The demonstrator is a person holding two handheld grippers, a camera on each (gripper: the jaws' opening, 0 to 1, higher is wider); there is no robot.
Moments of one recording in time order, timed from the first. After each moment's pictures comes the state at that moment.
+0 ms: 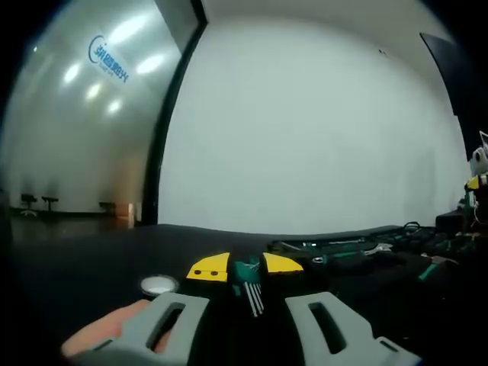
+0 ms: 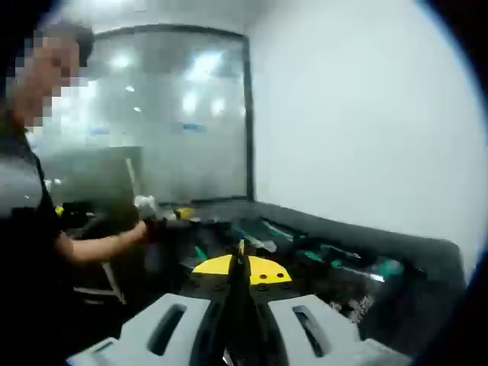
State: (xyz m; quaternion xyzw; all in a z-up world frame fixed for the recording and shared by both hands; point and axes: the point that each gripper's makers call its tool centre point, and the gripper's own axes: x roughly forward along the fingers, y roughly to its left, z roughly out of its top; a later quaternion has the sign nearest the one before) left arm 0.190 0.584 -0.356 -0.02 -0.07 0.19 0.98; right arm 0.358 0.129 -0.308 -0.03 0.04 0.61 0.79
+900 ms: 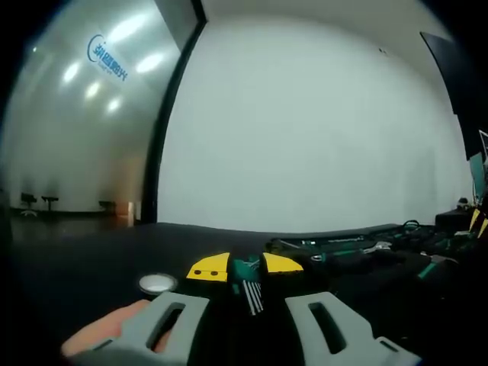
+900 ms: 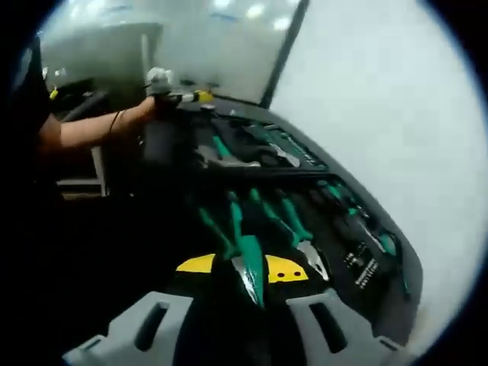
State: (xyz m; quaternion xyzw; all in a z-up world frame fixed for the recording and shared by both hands) left arm 0.192 0.581 -0.359 -0.02 -0.07 0.19 0.98; right arm 0.304 0.155 -0.401 -0.32 0.12 0.62 0.70
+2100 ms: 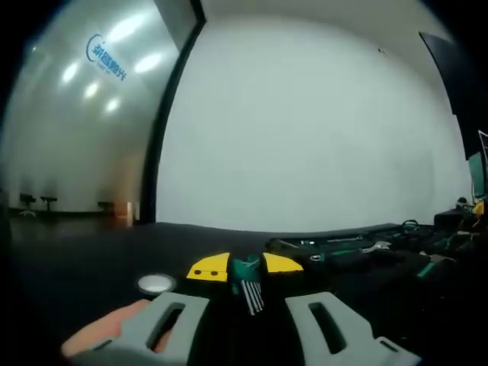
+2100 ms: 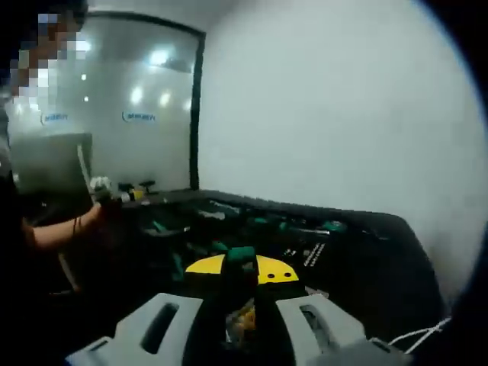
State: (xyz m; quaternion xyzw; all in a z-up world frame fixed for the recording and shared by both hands) left arm 0.193 0.578 -0.358 -0.02 -0.06 0.19 0.98; right arm 0.344 0.081 -0.373 -0.11 0.06 0.52 0.85
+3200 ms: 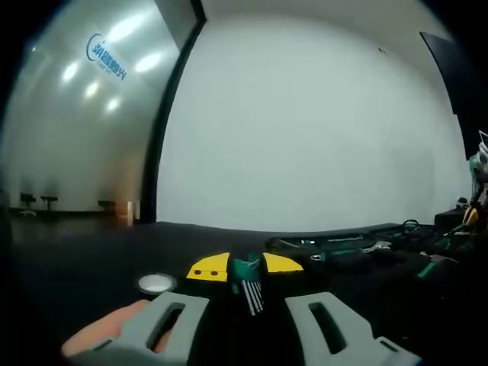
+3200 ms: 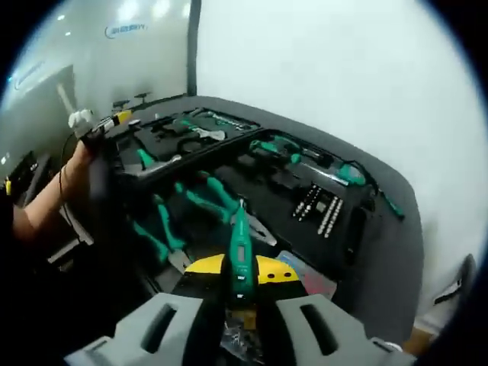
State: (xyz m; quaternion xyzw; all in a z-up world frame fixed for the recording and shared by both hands) left arm 0.193 0.580 -0.358 -0.02 -0.06 0.19 0.98; right arm 0.367 0.122 -0.362 -0.21 0.26 0.50 0.80
